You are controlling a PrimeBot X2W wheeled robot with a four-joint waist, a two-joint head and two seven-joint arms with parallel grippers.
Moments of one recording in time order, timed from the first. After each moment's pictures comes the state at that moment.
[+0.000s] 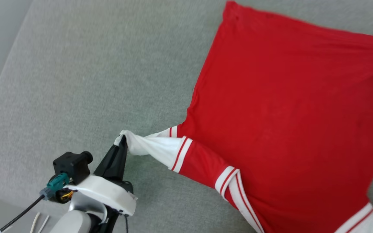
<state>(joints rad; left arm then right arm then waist) -0.17 0.38 -0.42 -0.03 -0.66 0.13 -0.12 -1.00 -0.33 -0.25 0.71 0.07 0.13 0.89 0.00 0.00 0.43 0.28</state>
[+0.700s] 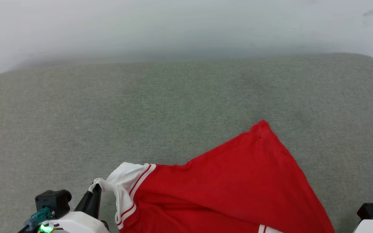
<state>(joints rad) 0.08 0.49 -0.37 -0.11 -0.70 0.27 -0.01 0.14 -0.31 -0.09 0.03 0.38 0.13 1.08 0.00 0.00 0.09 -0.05</state>
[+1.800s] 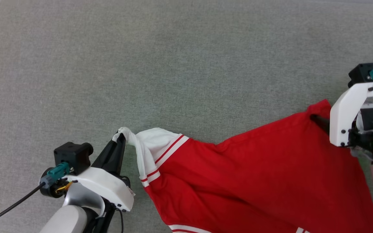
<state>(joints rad) -0.19 0.46 -0.45 -0.10 -0.65 0.19 0.01 -0.57 -0.27 0.03 0.34 0.36 0.13 0.91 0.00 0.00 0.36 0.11</state>
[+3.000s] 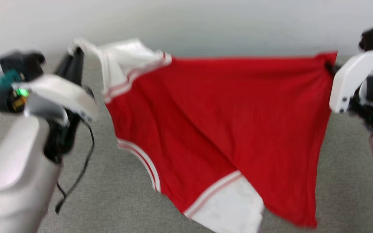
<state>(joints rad) -0.62 0.45 -0.36 0.25 -0.70 0.09 -0.02 -0.73 -0.27 0.08 0.47 0.31 0.13 0.58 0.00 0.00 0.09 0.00</state>
